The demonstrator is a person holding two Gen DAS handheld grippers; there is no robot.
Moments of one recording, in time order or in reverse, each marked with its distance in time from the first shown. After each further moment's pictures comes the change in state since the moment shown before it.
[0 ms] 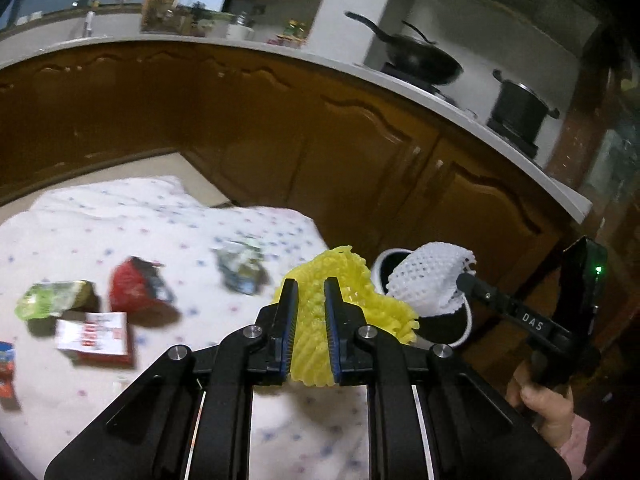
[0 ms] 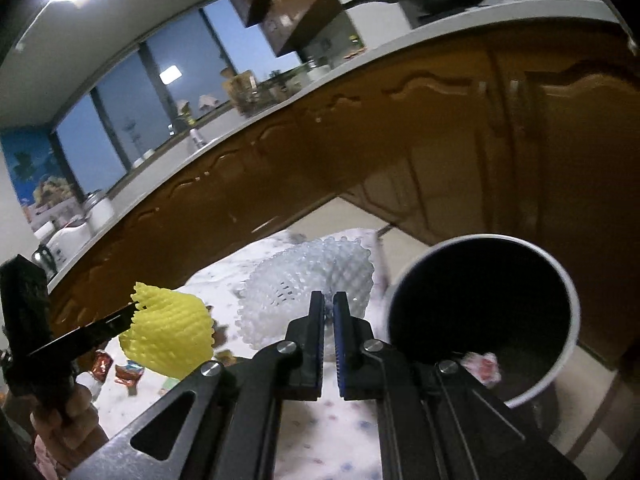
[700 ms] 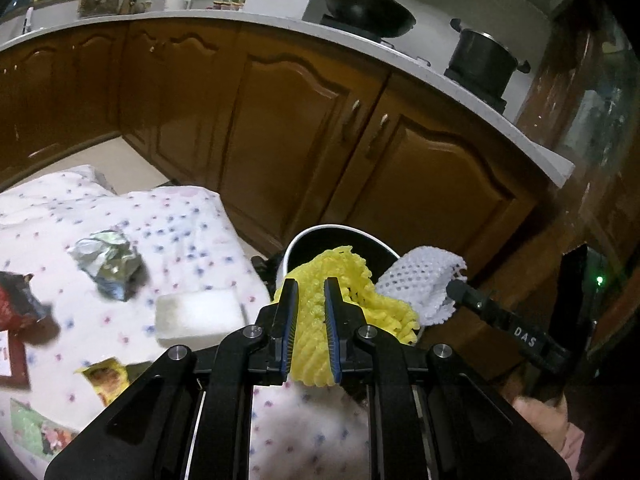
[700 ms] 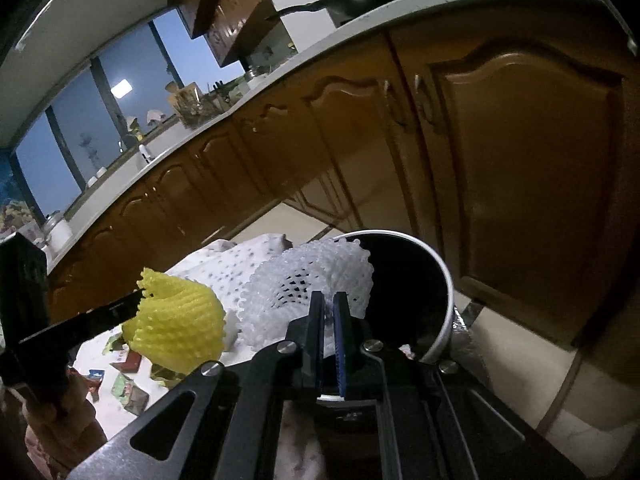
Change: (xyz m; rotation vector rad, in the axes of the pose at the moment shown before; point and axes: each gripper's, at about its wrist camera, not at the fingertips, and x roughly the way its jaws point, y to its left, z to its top) left arm 0.088 -0.089 0.004 0.073 0.114 -0.128; right arm -0.028 -0.073 -0.002 0.063 -0.002 -0.151
